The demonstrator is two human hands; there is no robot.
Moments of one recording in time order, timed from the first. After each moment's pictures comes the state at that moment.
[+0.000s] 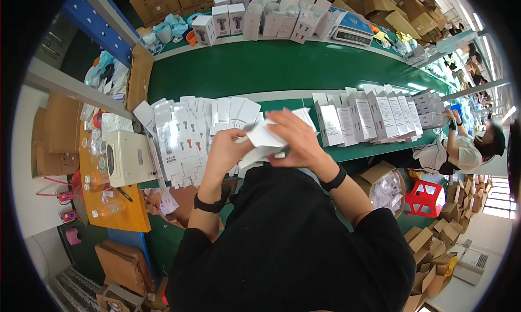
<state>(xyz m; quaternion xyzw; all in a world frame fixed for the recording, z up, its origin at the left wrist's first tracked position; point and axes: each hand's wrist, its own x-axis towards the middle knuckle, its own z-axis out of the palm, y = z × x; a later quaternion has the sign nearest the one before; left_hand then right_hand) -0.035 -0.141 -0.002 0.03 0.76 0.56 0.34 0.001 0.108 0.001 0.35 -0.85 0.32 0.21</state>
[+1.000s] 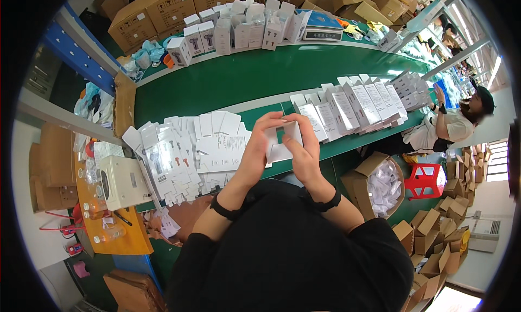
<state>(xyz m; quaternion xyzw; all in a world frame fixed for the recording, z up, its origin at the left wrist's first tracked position) 0.004 -0.037 0.008 0.28 0.44 0.83 0.20 0.066 0.097 0.053 -0.07 -0.74 0.65 0.19</state>
